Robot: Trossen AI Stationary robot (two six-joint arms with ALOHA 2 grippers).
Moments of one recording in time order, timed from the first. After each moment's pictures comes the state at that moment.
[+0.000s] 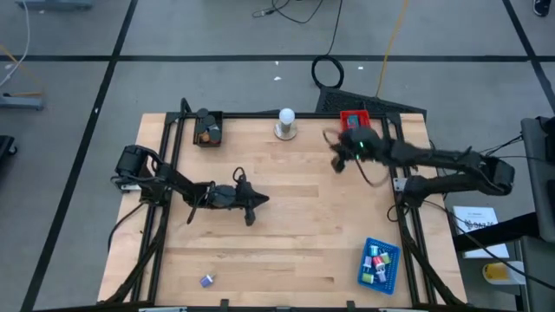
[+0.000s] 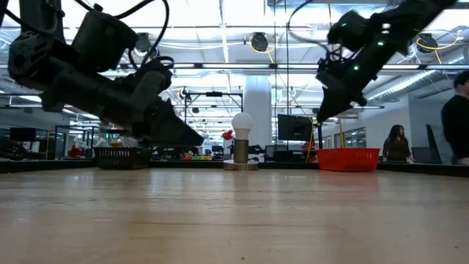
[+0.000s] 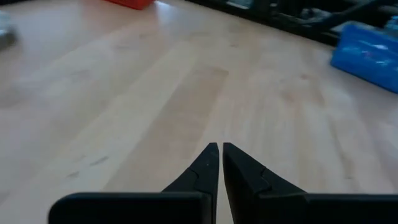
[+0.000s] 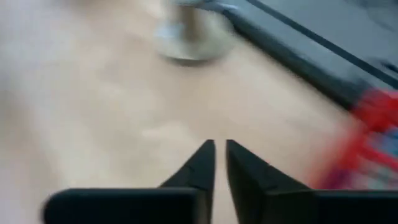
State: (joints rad) left arm -0.16 1.76 0.41 1.00 -0.31 -0.35; right arm -0.52 1.12 0.65 -0.24 0.15 0.20
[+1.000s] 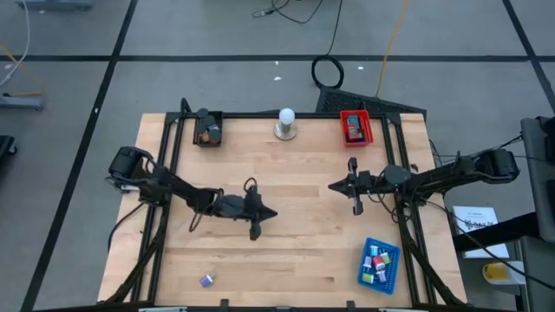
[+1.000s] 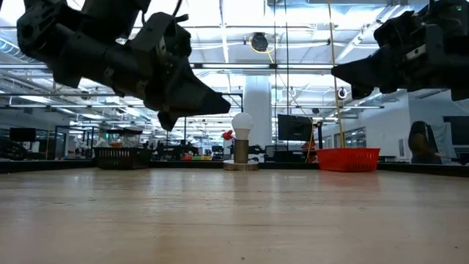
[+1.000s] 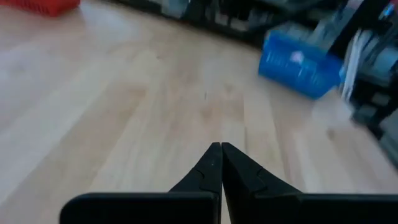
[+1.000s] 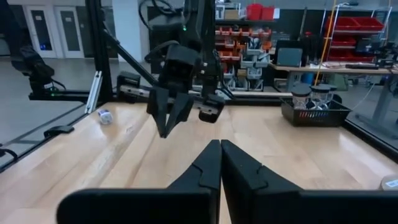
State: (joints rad) left arm -0.25 1.74 0.59 0.84 -0.21 -0.37; right arm -0.02 1.01 0.02 1.03 -0.08 -0.01
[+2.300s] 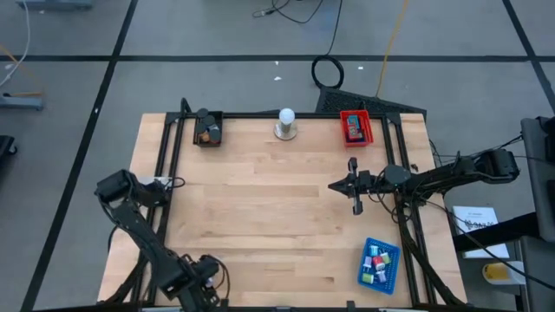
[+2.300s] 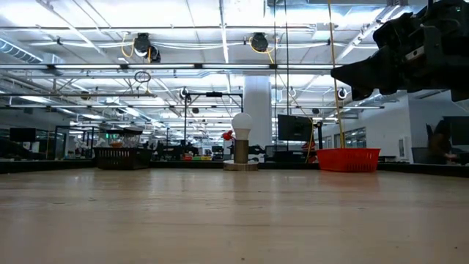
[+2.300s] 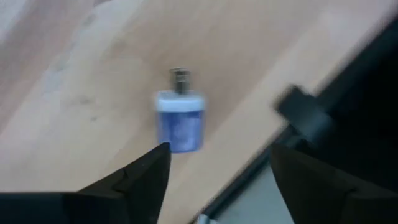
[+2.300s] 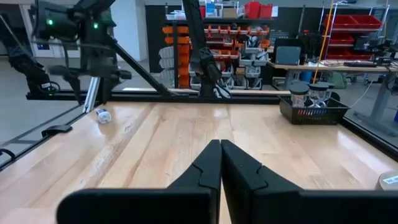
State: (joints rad) left arm -0.95 1.79 1.25 -0.81 0.00 -1.67; right arm -0.02 1.01 0.02 1.03 -0.08 0.00
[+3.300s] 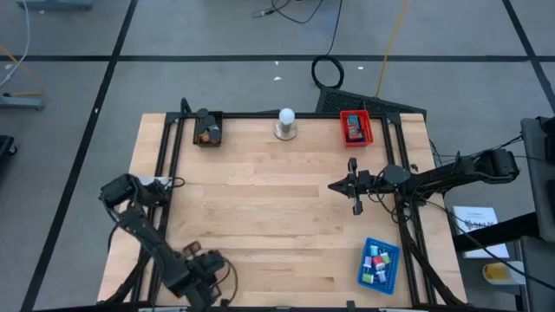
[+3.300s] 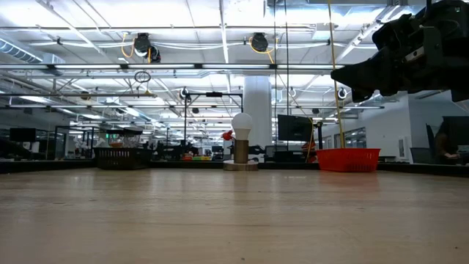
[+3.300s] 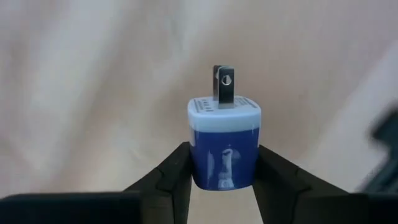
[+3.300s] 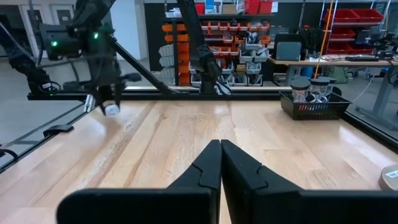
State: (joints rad) left arm -0.95 1.89 1.25 -0.92 -0.08 -1.50; right arm -0.02 1.01 0.02 1.01 -0.08 0.01
